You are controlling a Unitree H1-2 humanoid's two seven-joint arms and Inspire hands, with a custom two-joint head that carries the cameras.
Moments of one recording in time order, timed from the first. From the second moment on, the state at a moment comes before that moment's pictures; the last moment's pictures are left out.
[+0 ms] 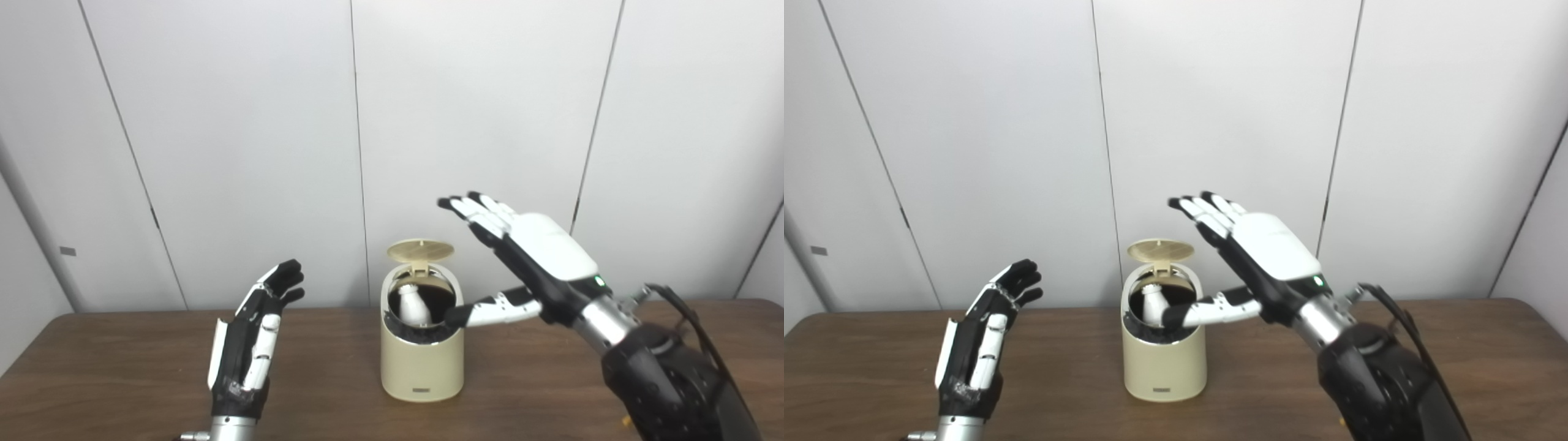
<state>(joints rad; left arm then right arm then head) -0.31 0.09 0.03 0.10 -0.08 -0.42 0.03 -0.66 -0.34 0.21 -0.38 -0.75 0.18 0.45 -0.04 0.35</state>
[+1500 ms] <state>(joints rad) -0.31 0.07 0.11 0.11 0.00 -0.41 0.07 -0.76 -0.32 0.33 -0.18 -0.79 0.23 0.55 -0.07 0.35</state>
